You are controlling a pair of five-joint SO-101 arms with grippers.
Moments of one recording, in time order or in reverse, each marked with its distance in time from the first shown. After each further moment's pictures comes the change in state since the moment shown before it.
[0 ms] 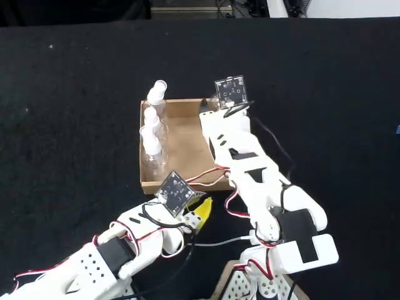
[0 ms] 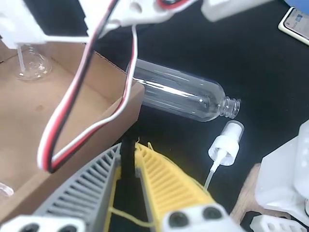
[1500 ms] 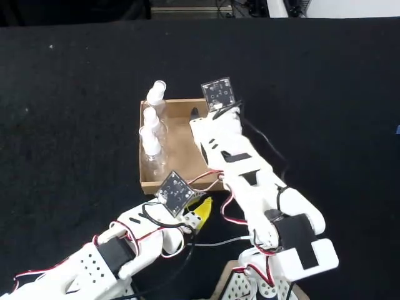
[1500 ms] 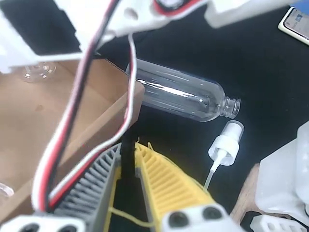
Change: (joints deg) left arm 0.0 0.0 0.0 0.0 0.0; right arm -4.0 -2.2 0.1 8.2 0.0
